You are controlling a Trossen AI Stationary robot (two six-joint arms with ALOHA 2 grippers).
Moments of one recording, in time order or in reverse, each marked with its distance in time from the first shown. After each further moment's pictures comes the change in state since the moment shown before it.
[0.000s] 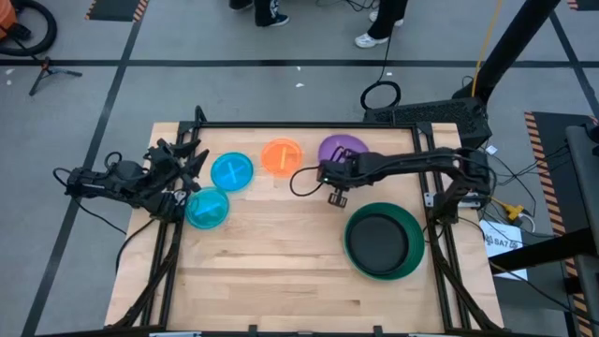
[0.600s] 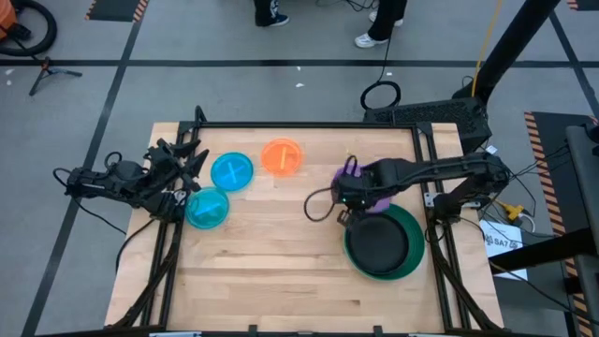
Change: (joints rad) left arm 0.000 0.000 0.000 0.000 0.000 0.000; right arm 0.226 -0.120 0.258 -0.466 -0.243 0.527
